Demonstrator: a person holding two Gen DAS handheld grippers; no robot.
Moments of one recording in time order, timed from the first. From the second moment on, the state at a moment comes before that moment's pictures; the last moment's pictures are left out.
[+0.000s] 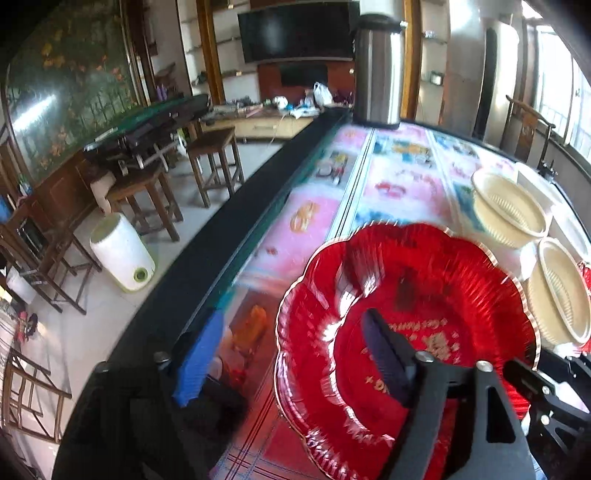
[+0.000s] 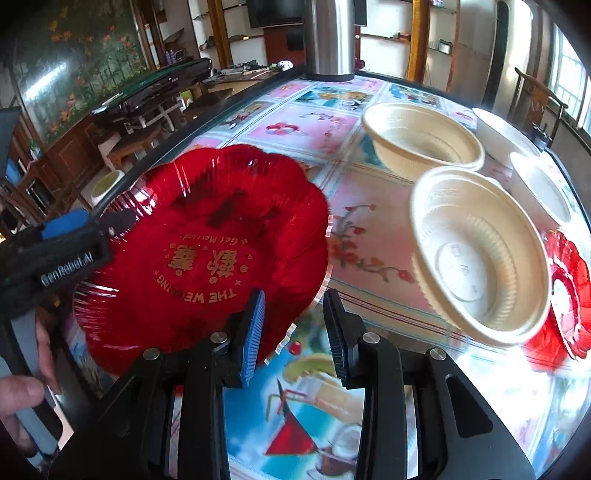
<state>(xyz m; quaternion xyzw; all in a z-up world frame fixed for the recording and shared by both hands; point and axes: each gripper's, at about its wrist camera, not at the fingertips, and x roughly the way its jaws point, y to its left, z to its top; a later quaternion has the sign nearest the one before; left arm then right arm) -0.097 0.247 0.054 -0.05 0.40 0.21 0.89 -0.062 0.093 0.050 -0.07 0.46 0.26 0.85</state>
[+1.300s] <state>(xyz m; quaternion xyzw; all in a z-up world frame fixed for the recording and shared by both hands) -0.029 0.075 0.078 -0.02 0.40 0.05 0.91 -0.051 -0.127 0.082 0.14 0.44 0.14 0.87</state>
